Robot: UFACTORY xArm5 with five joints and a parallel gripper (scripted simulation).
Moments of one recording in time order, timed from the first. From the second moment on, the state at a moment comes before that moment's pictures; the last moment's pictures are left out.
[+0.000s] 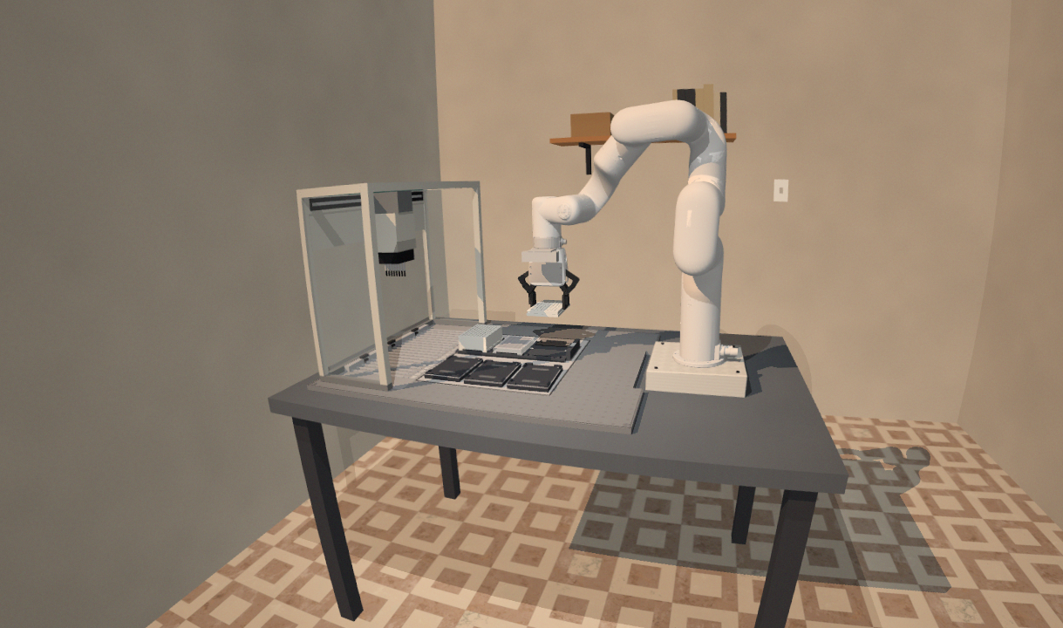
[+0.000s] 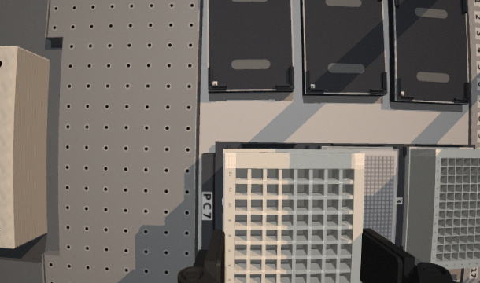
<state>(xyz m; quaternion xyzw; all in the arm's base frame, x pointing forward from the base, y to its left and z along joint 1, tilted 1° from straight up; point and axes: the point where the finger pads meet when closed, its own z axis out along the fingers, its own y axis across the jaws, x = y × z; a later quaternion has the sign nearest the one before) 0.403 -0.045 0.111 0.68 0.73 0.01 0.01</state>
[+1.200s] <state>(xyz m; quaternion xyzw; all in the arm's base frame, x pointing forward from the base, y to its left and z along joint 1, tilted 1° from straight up) 0.404 -0.045 0.061 0.68 0.73 0.01 0.01</state>
